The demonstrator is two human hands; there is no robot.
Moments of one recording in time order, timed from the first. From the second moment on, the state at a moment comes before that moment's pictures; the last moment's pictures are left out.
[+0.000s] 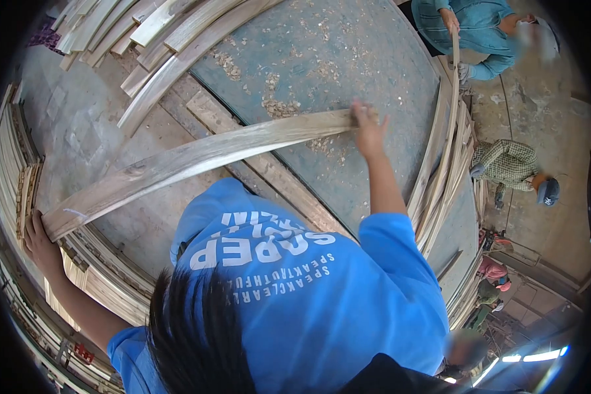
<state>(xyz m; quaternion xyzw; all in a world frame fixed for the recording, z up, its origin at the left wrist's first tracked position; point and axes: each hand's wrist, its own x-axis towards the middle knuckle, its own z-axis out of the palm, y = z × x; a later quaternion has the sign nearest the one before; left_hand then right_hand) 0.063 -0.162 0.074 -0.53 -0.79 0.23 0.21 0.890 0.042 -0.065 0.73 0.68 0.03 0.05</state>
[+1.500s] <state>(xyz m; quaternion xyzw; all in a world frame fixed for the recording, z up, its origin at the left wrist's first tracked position) 0.169 -0.192 0.062 -0.61 -0.71 0.19 -0.28 0.934 0.053 -0.088 0.79 0.61 -0.06 0.03</state>
